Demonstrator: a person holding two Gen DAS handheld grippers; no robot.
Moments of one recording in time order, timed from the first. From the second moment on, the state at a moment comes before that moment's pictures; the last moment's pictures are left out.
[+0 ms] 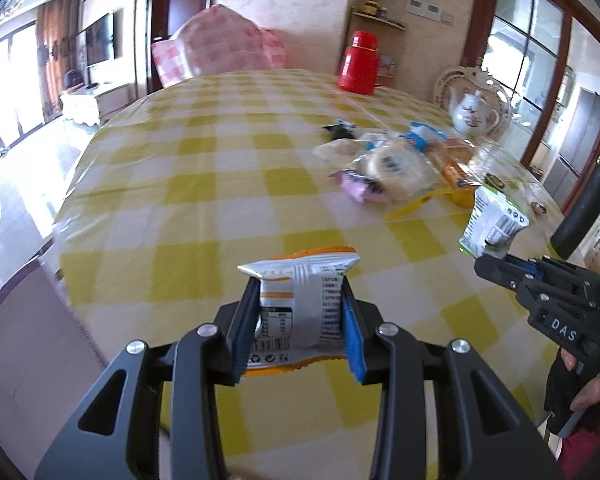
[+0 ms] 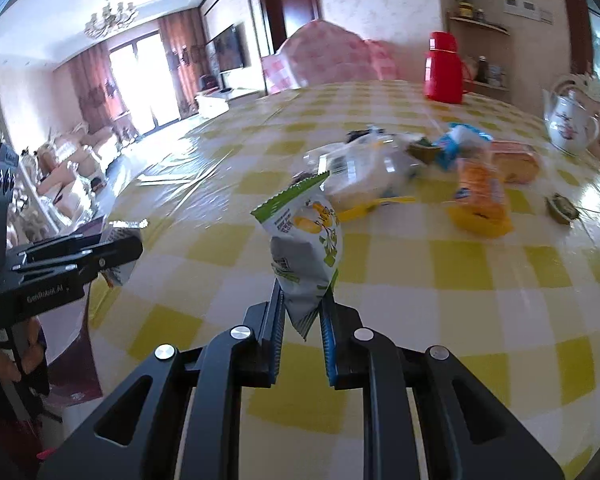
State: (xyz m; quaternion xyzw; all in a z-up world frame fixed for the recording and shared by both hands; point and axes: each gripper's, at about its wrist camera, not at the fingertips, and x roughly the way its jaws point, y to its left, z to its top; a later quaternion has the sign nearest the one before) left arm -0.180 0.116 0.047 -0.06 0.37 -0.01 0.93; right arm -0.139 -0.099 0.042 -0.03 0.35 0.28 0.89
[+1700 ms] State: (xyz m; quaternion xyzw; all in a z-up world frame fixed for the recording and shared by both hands) left arm -0.183 0.119 0.073 -0.10 0.35 -0.02 0.93; right arm -0.114 -0.132 0.073 -0.01 0.31 0.09 0.95
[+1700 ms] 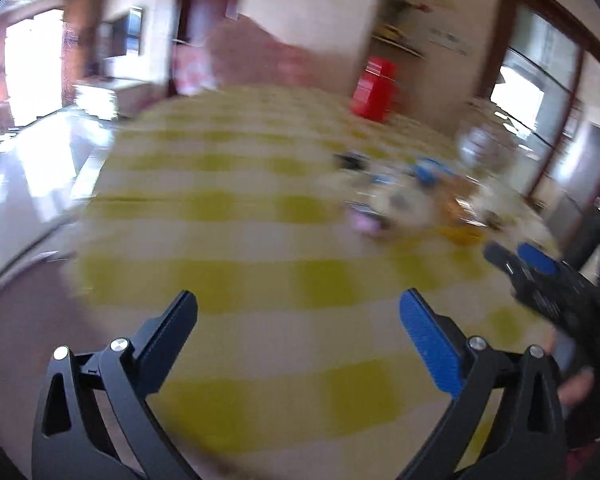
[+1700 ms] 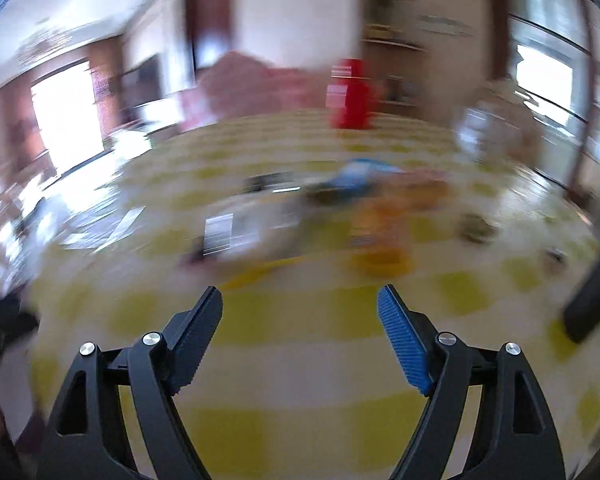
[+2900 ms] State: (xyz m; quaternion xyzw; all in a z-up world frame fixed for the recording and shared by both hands) left arm -0.018 0.034 0.081 -0.18 0.20 -0.05 0.96; right arm 0.156 -0.416 -0.008 0.22 0.48 -0.42 0.74
